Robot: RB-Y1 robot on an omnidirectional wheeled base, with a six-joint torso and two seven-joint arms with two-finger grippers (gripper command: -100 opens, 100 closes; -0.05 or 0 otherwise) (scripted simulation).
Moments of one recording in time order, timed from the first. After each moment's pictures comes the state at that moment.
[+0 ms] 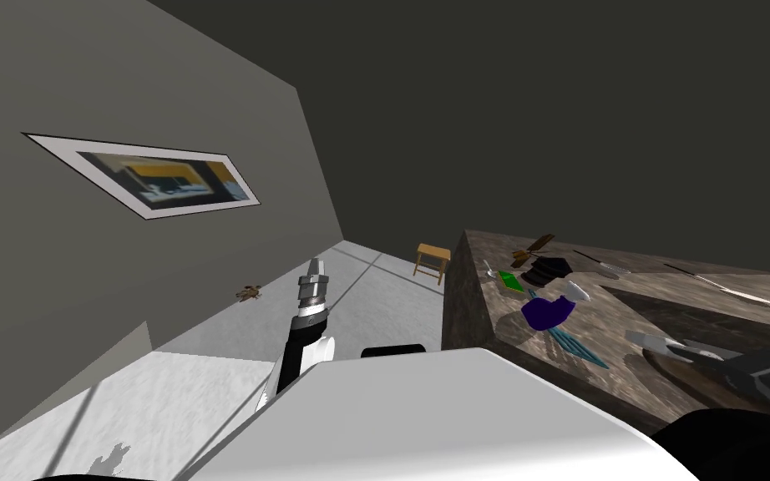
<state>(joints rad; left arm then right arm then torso) 0.51 0.01 -0.05 -2.23 -0.03 -0.46 -0.10 0.84 -1.22 -0.56 -0.76 0.64 -1.00 0.43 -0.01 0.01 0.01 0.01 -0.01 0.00</state>
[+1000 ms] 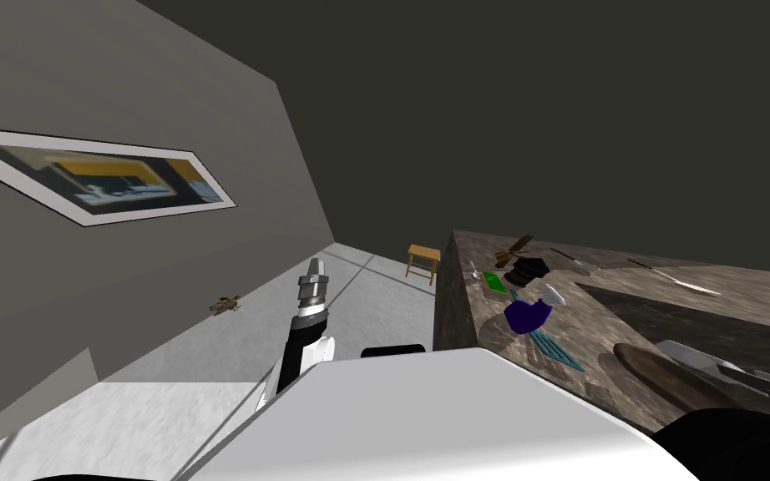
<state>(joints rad) 0.51 0.01 -0.05 -2.23 -0.03 -0.46 -0.10 0.83 -1.16 -0.57 -0.65 0.53 -0.97 0.17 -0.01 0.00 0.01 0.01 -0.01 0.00</state>
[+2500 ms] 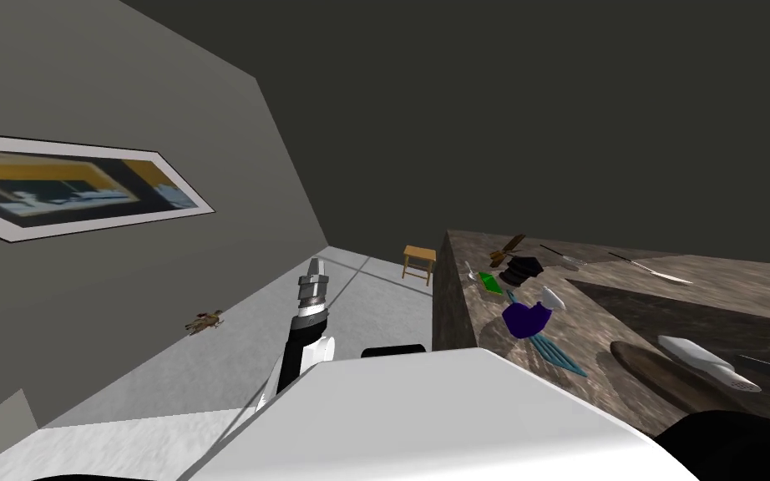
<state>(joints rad) 0.51 0.01 -0.05 -2.23 -0.03 -0.46 -0.10 0.91 -1.24 -0.64 -0.61 0.51 -1.03 0.04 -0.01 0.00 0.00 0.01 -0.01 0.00</state>
